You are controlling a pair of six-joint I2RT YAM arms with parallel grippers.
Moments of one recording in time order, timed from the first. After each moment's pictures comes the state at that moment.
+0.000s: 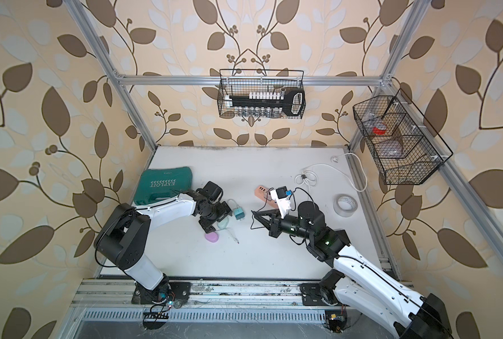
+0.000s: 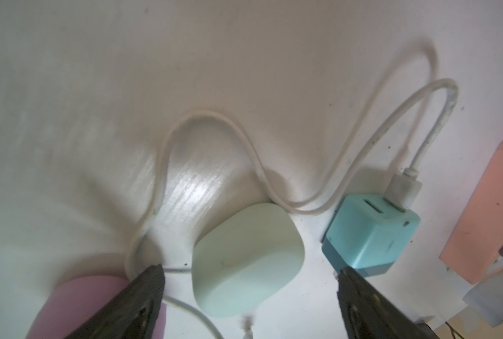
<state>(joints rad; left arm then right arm) -0.50 1.65 0.97 -0.60 0.20 -1.23 0.66 0.83 0.56 0.04 -0.43 0.57</state>
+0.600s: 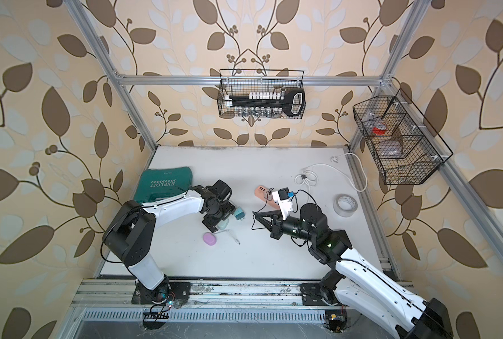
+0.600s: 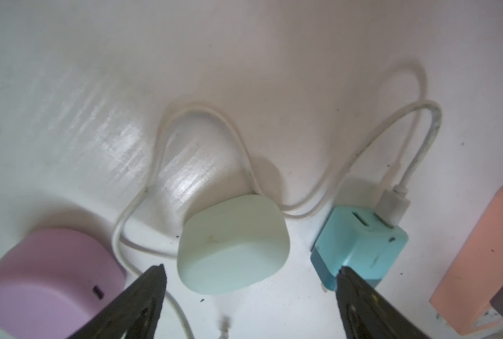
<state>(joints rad) -0.58 1.71 1.10 -0.73 0.07 -1.46 0.66 0.78 0.54 0.04 -0.44 0.57</state>
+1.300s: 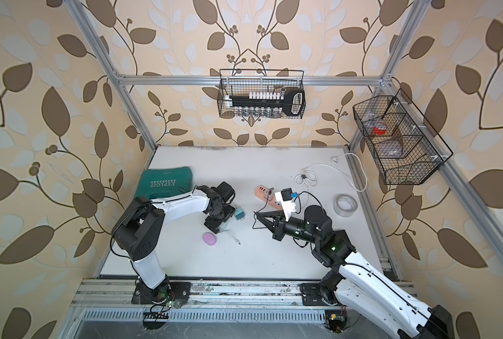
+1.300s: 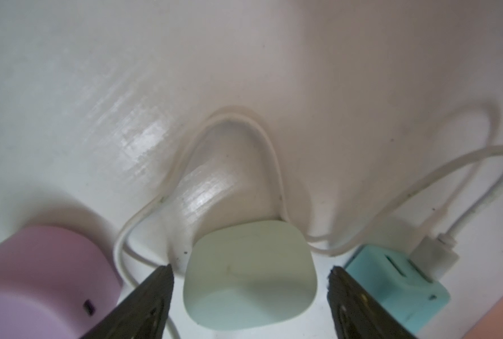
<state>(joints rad) -0.60 1.78 1.12 -0.76 0.04 -1.58 0.66 0.73 0.54 0.03 -0.44 0.56</state>
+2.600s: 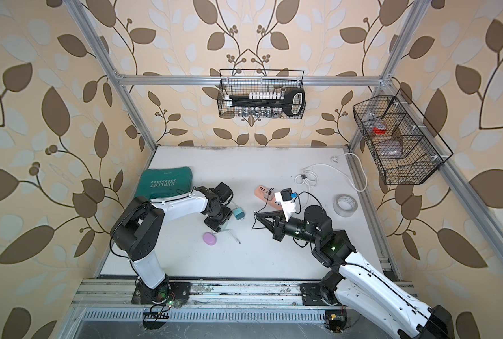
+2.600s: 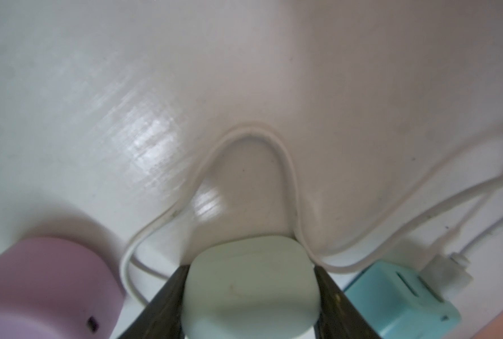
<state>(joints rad) -0.57 1.78 1.08 -0.73 0.06 -1.59 0.66 0.73 0.54 0.03 -0.45 0.56</state>
